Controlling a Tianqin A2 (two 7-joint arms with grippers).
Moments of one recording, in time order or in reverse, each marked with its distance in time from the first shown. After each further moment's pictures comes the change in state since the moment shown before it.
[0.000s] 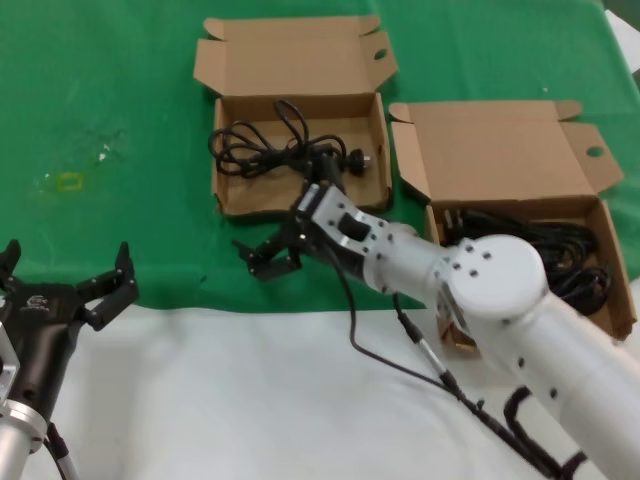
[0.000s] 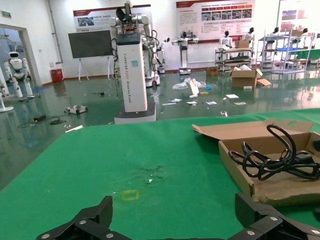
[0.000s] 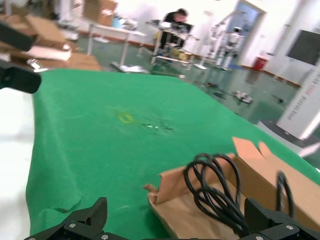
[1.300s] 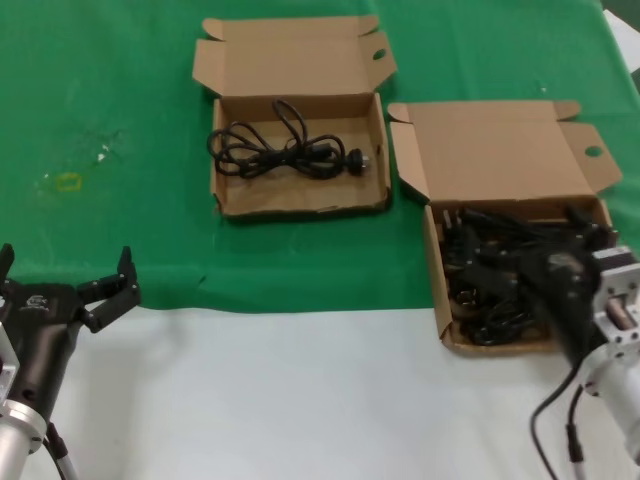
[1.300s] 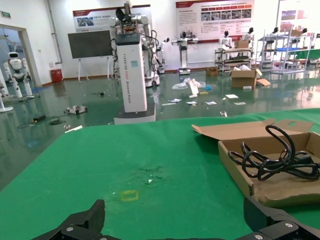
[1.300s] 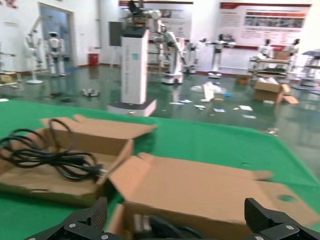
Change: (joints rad) left arm 0.000 0.000 0.000 0.000 0.000 0.000 0.000; right arm -0.720 0.153 0.588 0.651 0.072 0.289 0.187
